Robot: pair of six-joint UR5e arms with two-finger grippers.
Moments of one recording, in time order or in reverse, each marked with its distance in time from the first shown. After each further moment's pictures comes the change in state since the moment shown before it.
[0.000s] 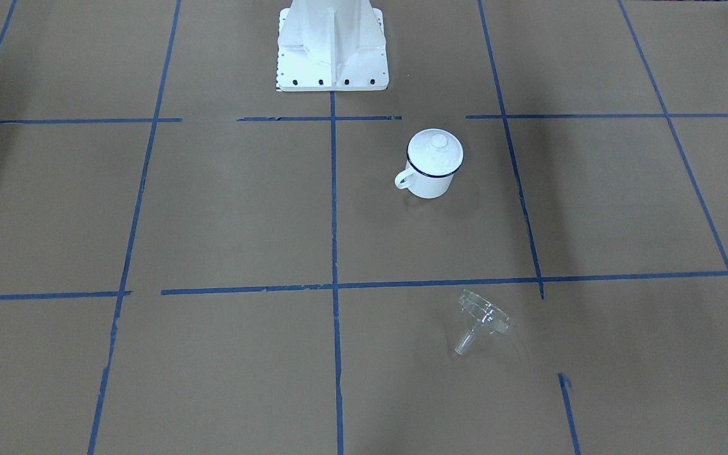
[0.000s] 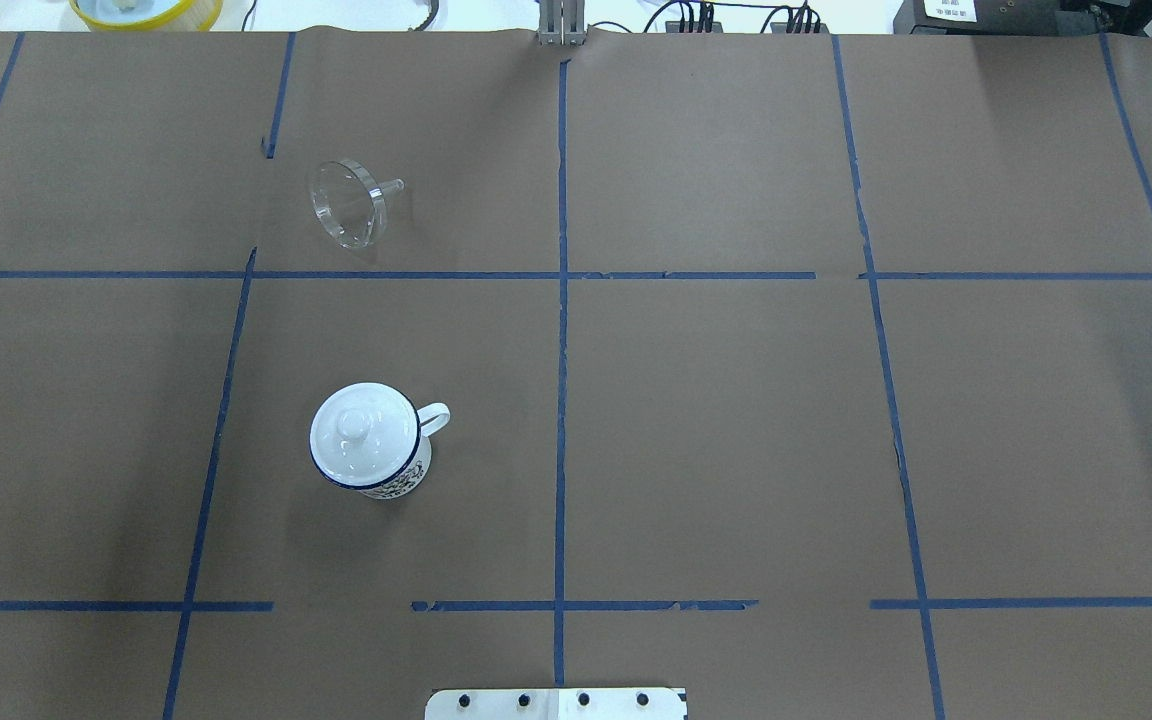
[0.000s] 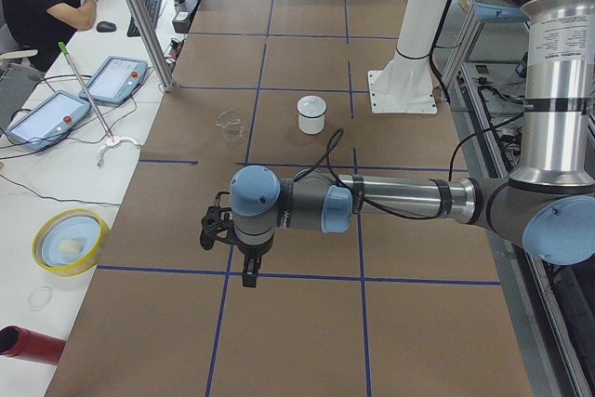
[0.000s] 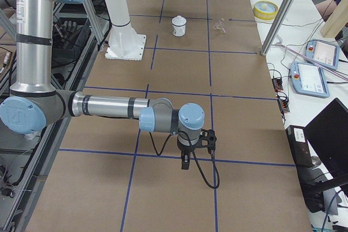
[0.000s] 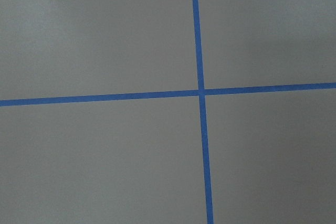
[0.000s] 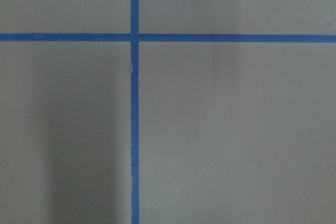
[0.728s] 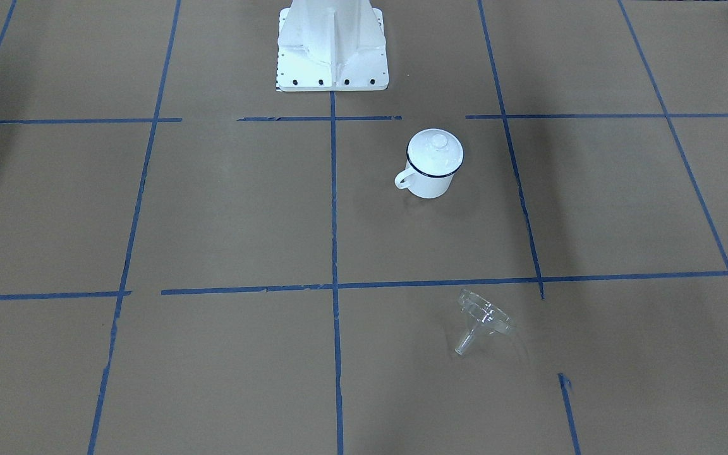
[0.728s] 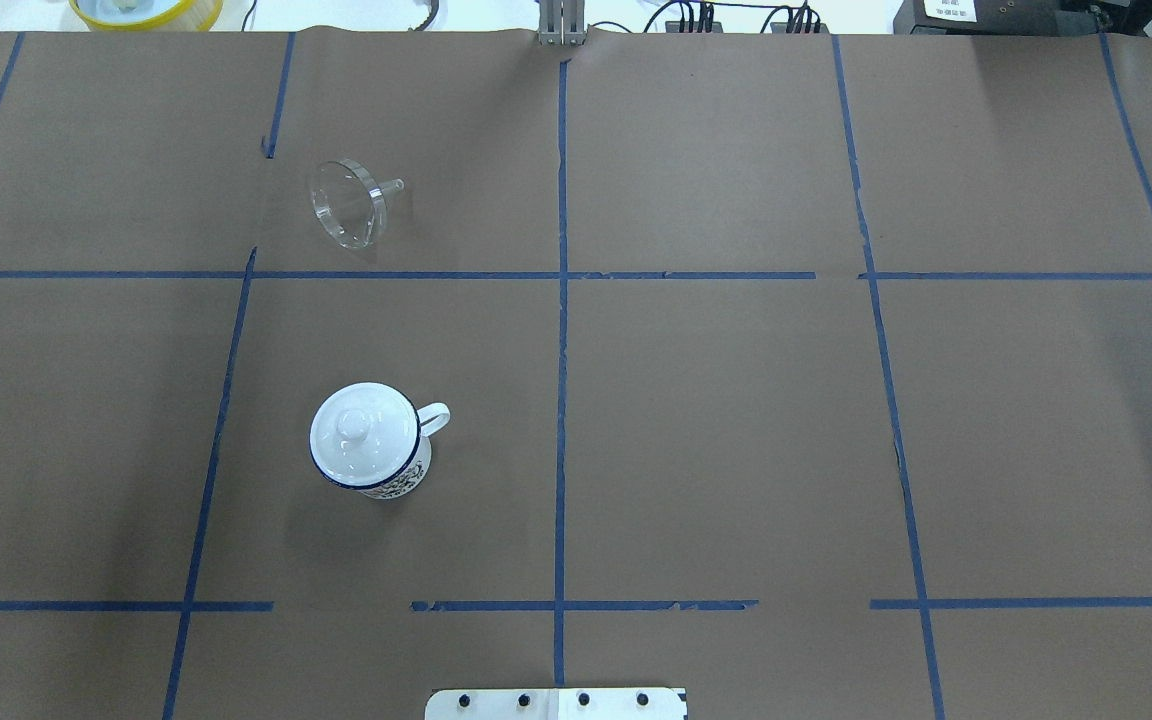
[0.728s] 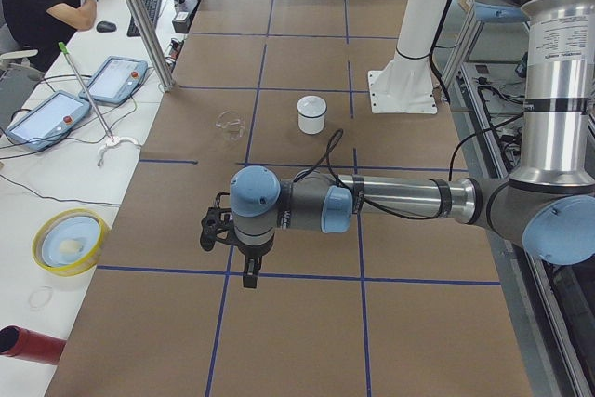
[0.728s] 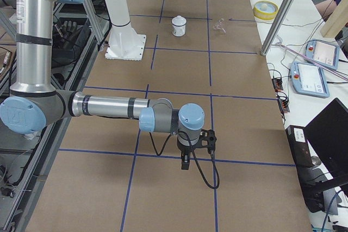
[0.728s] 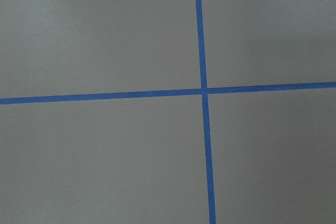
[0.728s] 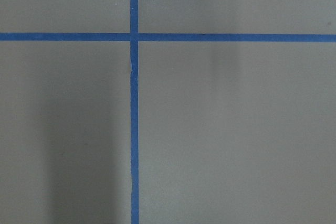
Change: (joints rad) left arm 0.000 0.002 0.003 0.003 0.004 -0.027; right arm 0.000 0.000 -0.002 0.000 0.000 0.000
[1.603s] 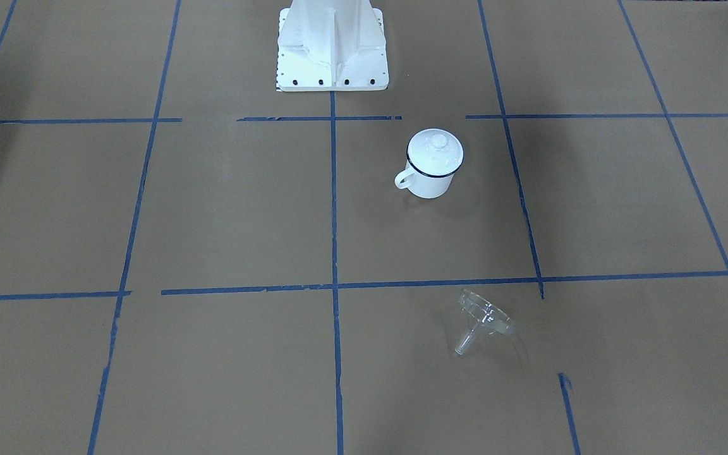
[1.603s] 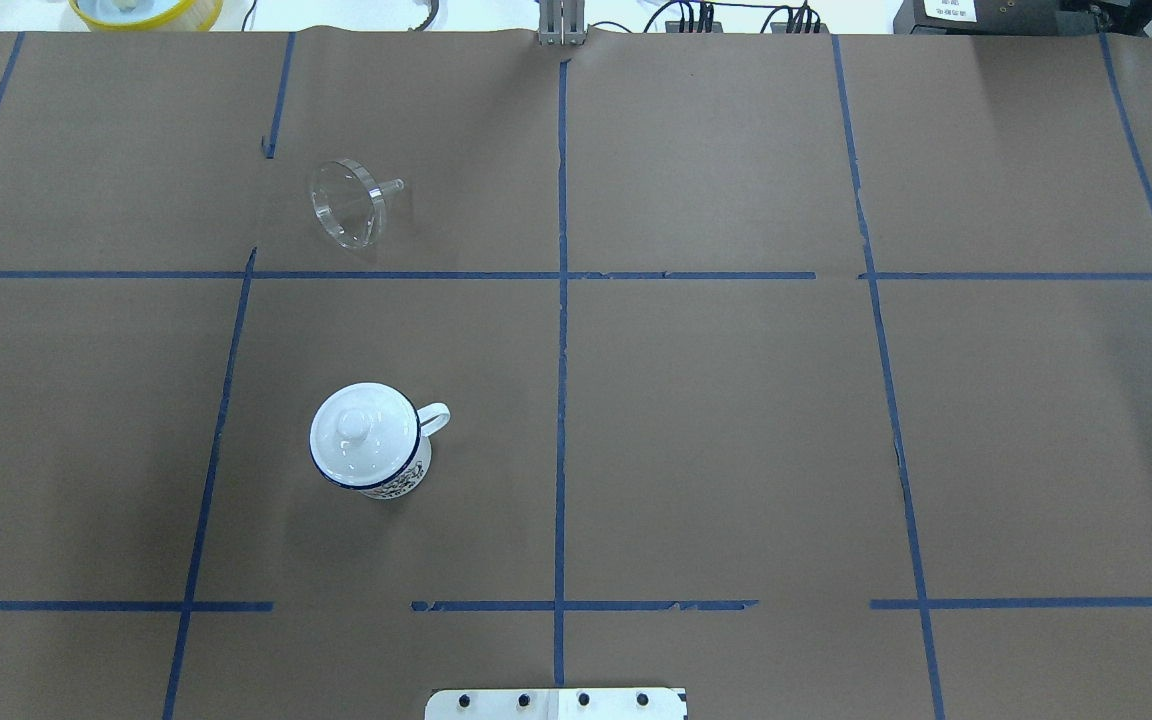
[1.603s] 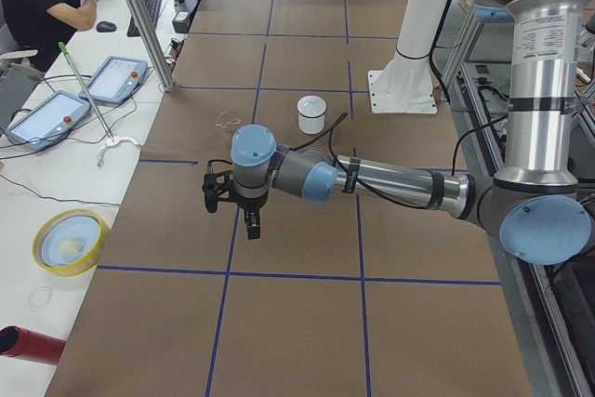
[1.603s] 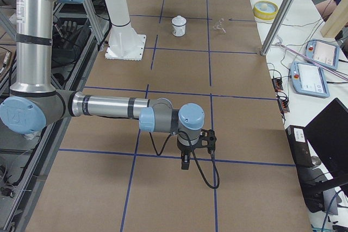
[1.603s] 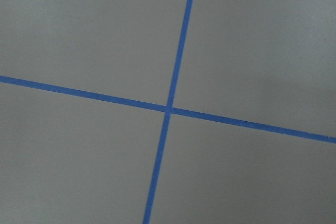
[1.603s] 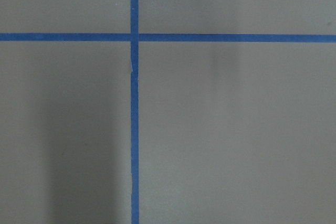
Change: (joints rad) left arm 0.231 -0.013 -0.134 -0.163 0.003 -0.657; right arm 0.000 0.000 0.001 0.000 0.000 0.000
